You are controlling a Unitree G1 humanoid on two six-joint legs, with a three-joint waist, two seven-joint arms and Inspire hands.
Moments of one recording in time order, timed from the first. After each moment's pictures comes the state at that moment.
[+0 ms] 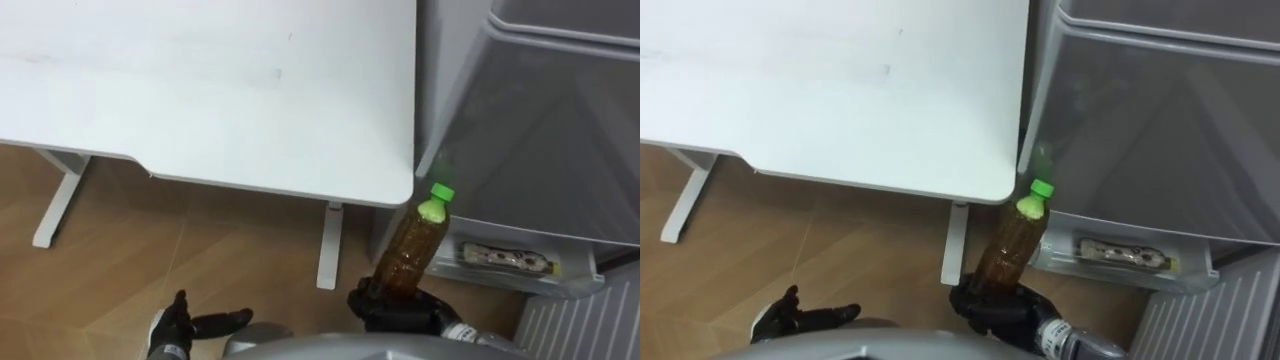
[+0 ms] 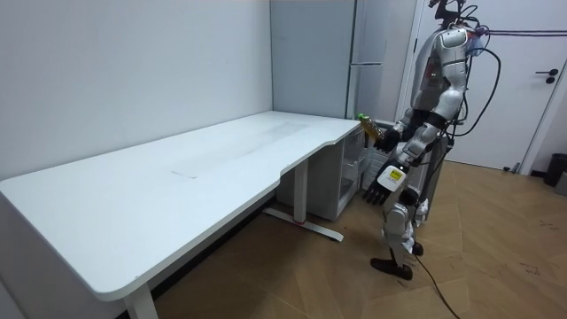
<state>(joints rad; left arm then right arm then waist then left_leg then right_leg) 0.27 0.21 -0.06 0.87 -0.23 -0.04 0.05 0.21 -0.25 0.28 0.84 0.61 0.08 0.64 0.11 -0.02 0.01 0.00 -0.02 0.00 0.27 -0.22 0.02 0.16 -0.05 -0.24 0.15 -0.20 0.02</state>
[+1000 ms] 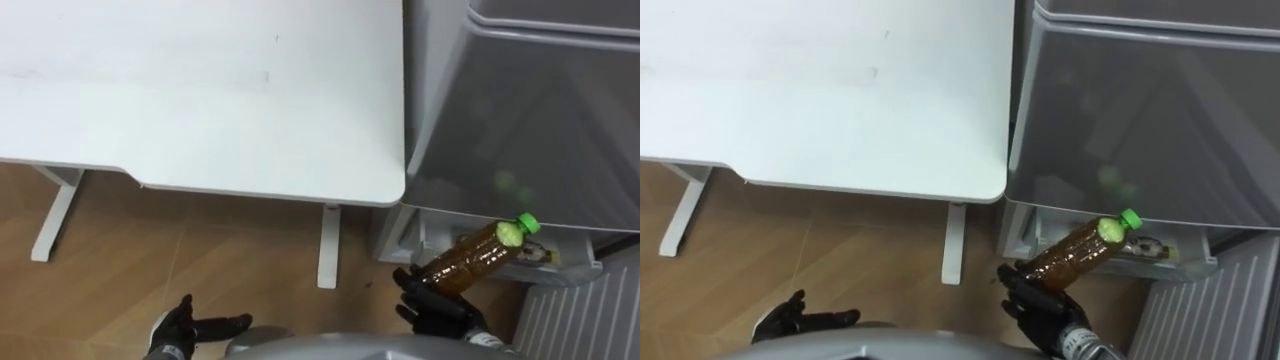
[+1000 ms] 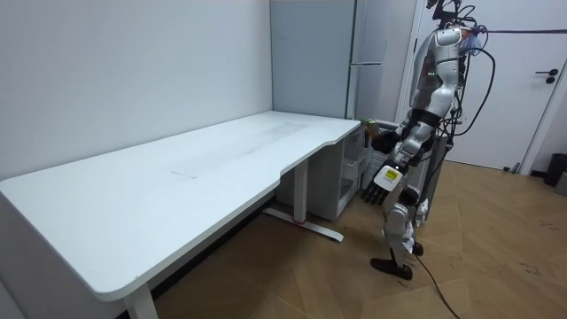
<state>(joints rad) 0.23 0.22 -0.06 0.97 -0.22 -0.04 0.00 0.17 -0.26 0.25 1.01 1.03 0.08 0.49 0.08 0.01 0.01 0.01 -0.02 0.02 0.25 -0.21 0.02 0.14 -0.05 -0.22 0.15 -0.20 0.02</state>
